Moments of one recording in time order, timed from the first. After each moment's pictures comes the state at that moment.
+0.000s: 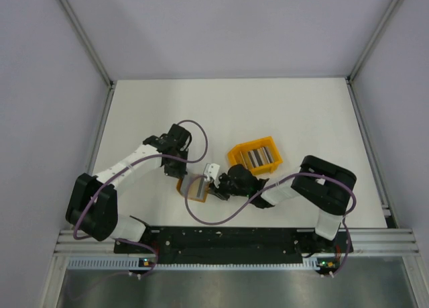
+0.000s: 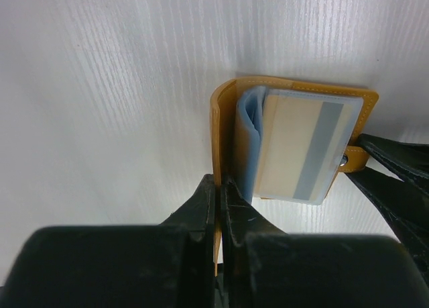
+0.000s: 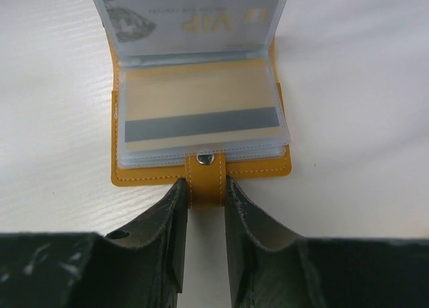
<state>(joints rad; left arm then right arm) -0.49 1.41 0.94 -0.78 -0.05 -0.38 1.05 1.79 0.63 0.68 -0.16 -0.16</state>
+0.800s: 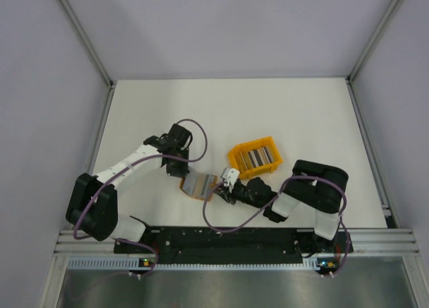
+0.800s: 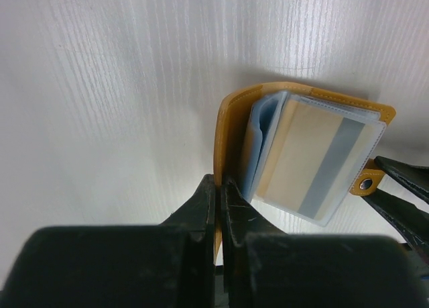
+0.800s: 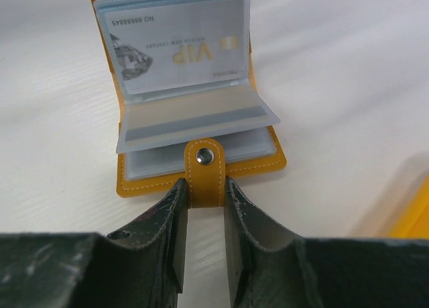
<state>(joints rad) -0.49 1.41 0.94 -0.75 -0.03 -0.45 1.08 1.84 0.37 1.28 -0.03 -0.05</state>
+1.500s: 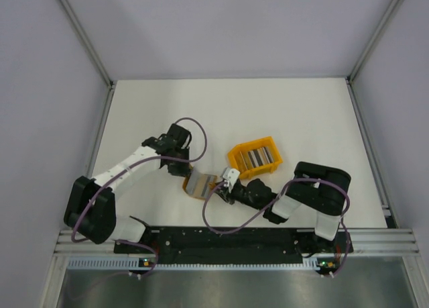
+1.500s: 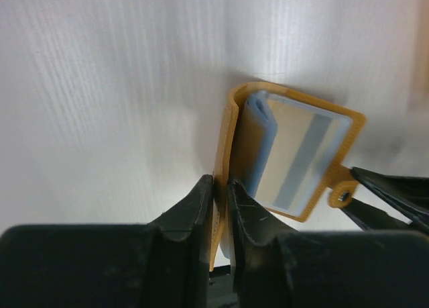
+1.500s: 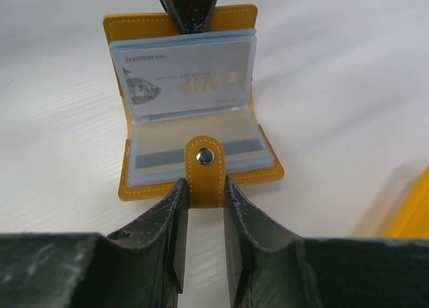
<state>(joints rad) -0.49 1.41 0.93 -0.73 -0.02 -0.48 1.11 1.82 0.37 1.29 0.03 -0.04</state>
